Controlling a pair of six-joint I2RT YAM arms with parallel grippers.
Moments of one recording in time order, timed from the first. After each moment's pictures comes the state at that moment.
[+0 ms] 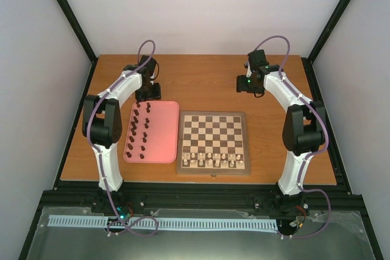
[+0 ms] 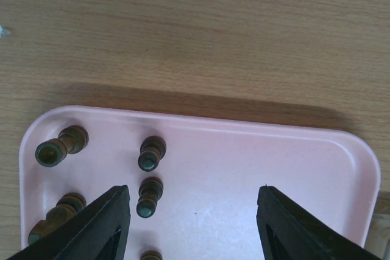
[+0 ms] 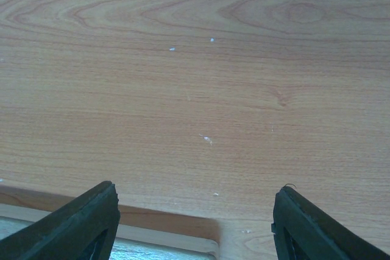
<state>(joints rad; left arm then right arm) -0.22 2.02 1.64 -0.91 -0.06 -0.34 0.21 1.93 1.60 -0.74 -0.06 0.21</state>
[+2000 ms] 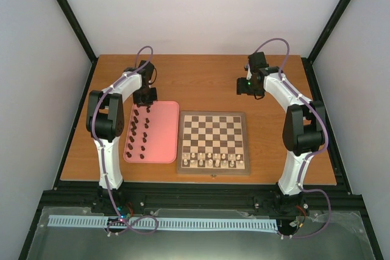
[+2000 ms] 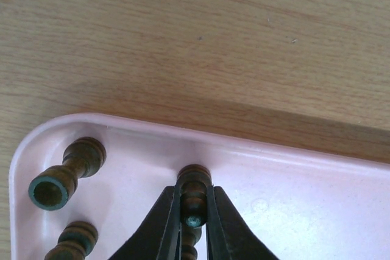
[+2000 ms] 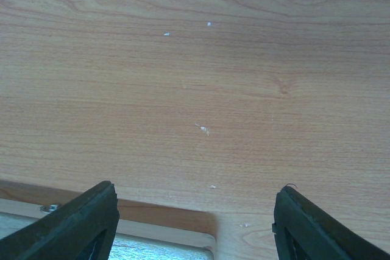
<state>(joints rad) -0.17 2.13 1.65 -0.92 -0.08 -0.37 0.21 1.92 1.57 -0.73 -0.07 0.20</state>
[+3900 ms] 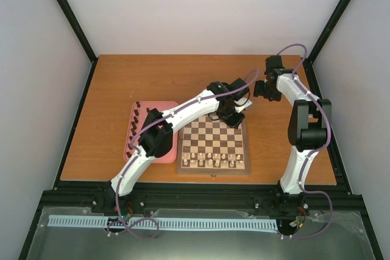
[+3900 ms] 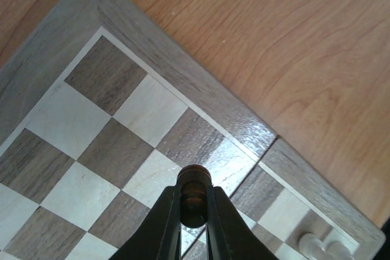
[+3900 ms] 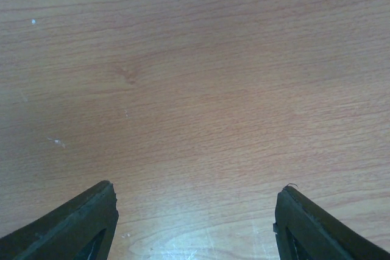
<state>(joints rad) -0.91 2.39 2.29 -1.12 0.23 -0.12 0.05 1.96 1.54 -0.74 0.02 0.22</state>
